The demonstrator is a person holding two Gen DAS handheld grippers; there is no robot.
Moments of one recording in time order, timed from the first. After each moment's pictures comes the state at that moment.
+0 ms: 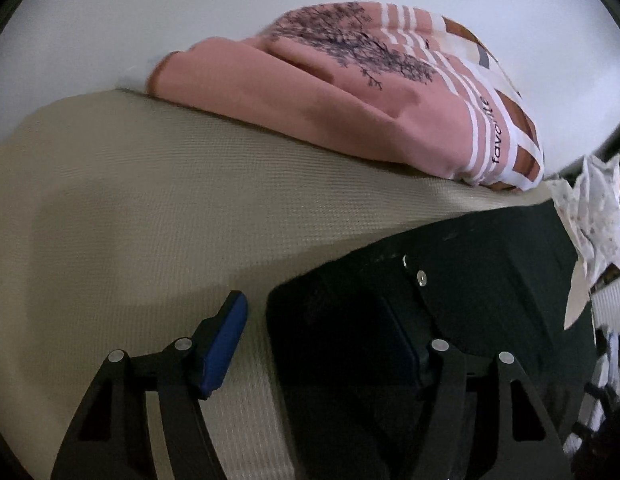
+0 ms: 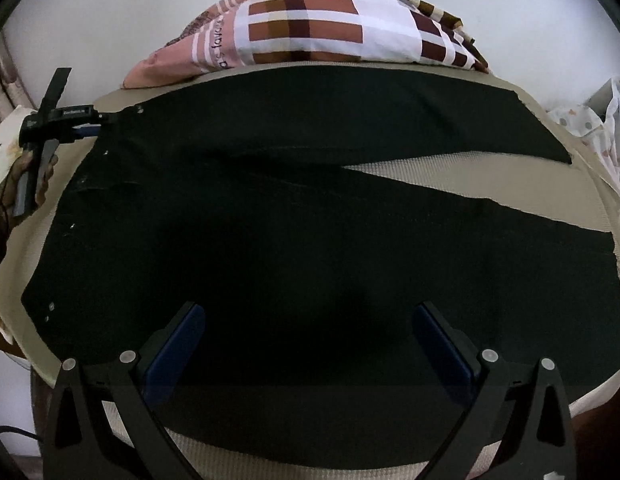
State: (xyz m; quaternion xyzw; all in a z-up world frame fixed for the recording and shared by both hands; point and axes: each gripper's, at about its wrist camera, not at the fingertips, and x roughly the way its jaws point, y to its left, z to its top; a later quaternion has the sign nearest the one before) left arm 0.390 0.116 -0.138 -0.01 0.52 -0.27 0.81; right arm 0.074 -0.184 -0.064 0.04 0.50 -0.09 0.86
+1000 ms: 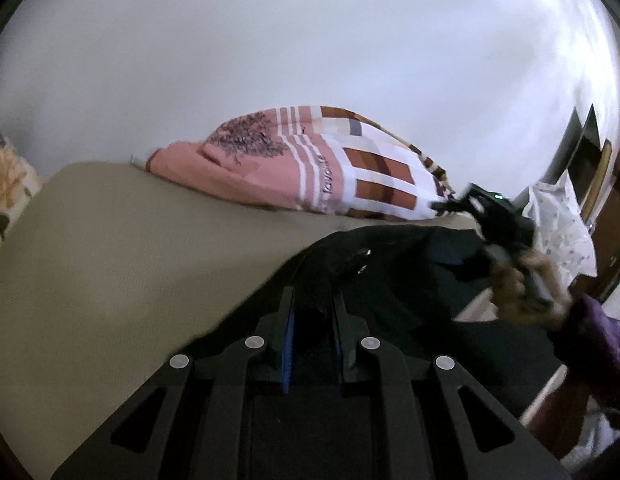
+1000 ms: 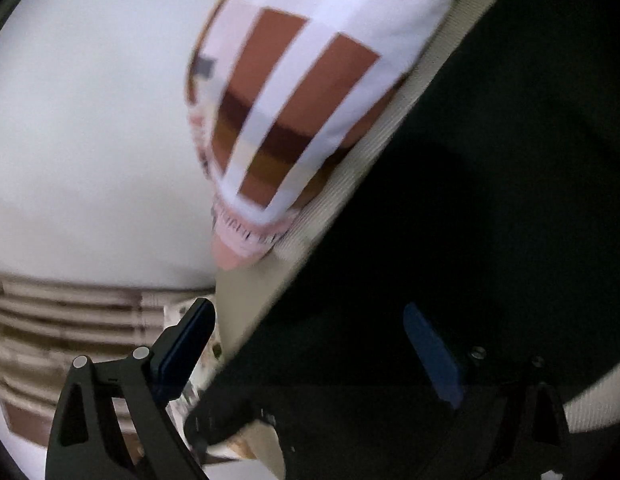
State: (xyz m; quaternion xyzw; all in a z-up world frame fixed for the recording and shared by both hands) left arm 0.165 0.099 -0.025 -0.06 0.36 -0.28 0.89; right arm 0.315 -0.309 -0.099 0.54 0.45 0.08 0.70
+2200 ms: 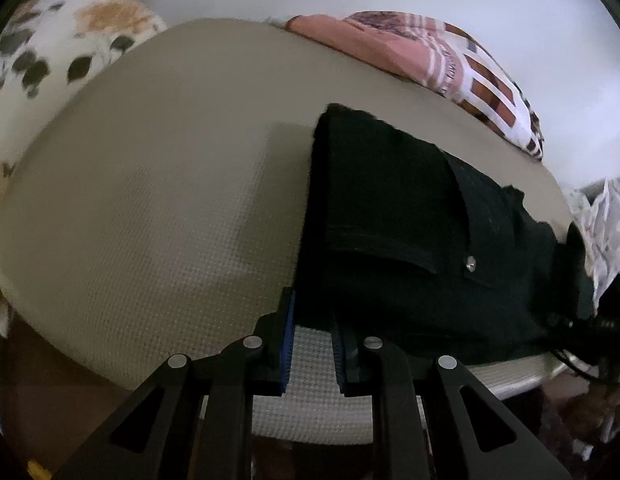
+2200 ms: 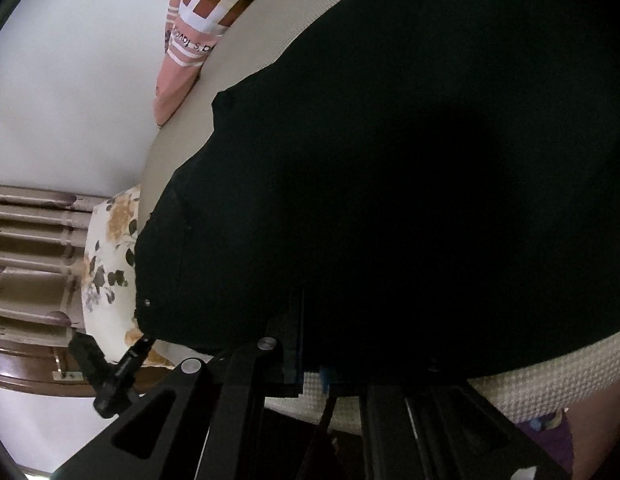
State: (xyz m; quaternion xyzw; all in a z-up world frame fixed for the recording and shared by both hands) left arm 0.060 0.190 -0.118 -0.09 0.51 -0.11 0.84; right arm 0.062 -0.223 -0.130 0.42 0.55 0.07 0.72
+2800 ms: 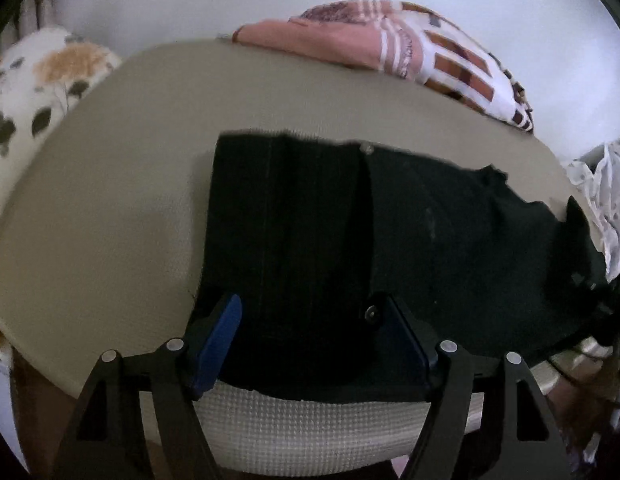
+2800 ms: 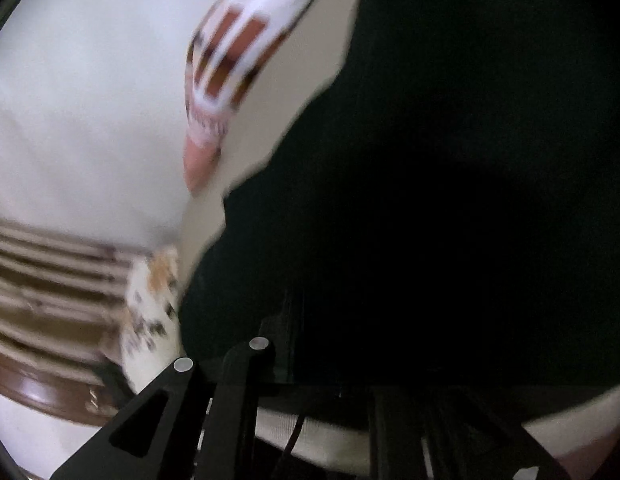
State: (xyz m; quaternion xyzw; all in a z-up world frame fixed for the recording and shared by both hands) left arm 0.071 0.114 -0.115 -0.03 0.50 -0.13 0.86; right arm 0.042 -0.307 -0.133 0.50 0.42 0.07 0.75
